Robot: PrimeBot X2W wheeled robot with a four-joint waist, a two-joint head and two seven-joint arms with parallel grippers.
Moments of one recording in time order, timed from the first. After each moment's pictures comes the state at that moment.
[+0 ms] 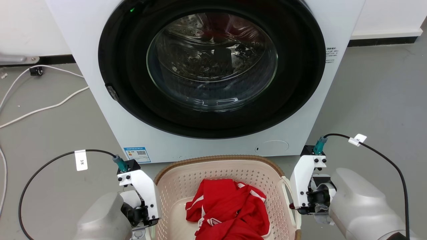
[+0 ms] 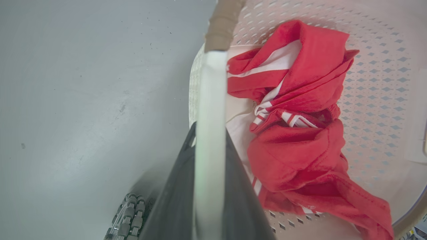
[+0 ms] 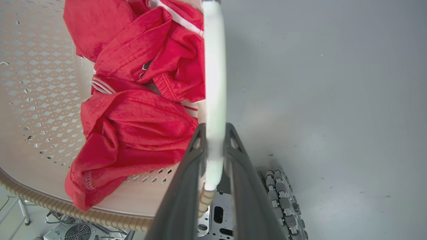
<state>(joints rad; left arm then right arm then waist) -0.68 0.16 -0.60 1.24 -0.95 -0.12 0.51 -0.78 -0.07 0.70 1.29 0.89 0.12 0.70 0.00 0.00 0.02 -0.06</state>
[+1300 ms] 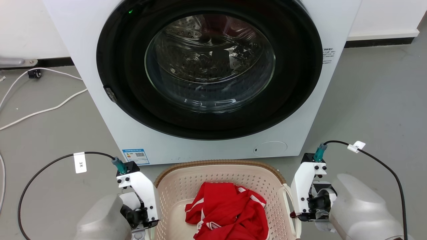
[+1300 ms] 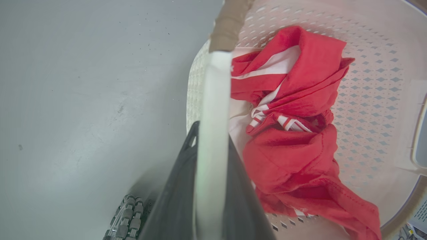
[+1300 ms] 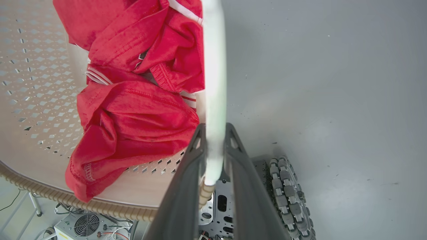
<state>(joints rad) -0.68 0.16 -0.65 1.25 -1.00 -0.12 0.49 -0.75 -0.07 0.64 1.29 0.84 0.12 0.75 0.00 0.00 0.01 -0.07</state>
